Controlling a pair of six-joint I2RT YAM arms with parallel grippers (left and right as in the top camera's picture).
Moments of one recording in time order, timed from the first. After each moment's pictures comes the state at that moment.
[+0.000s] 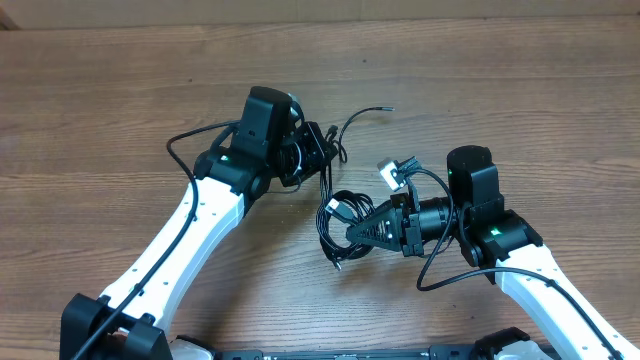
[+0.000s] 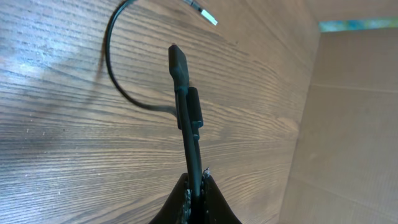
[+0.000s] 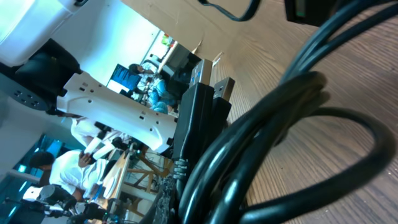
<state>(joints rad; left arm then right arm) -0.41 1.53 1.16 -0.45 0.43 -0.97 0.33 1.19 0.67 -0.07 -1.34 0.33</state>
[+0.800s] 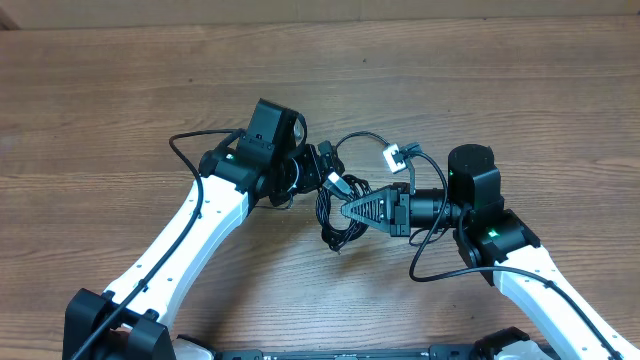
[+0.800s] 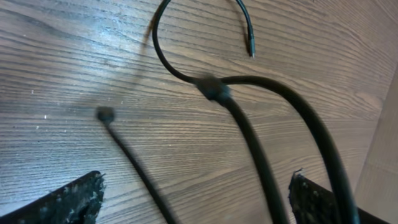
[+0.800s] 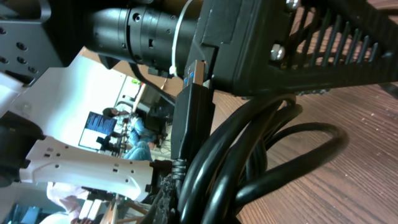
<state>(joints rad) -0.43 1.54 1.17 -0.68 0.35 -0.78 0.35 1.19 0.66 0.08 -1.10 0.62</state>
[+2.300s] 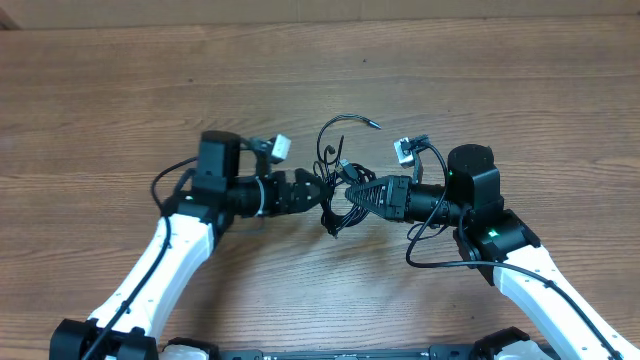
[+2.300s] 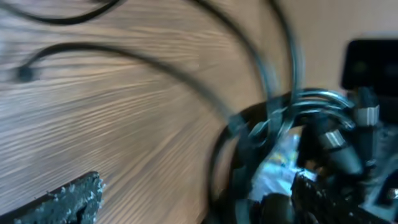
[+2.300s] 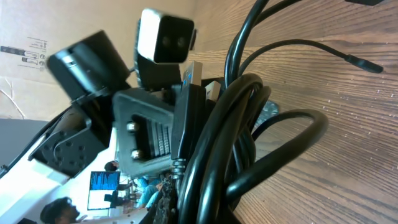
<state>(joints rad) -0.23 1.40 0.79 -0.26 0.93 -0.53 0.35 1.19 0.66 0.06 -0.91 0.89</state>
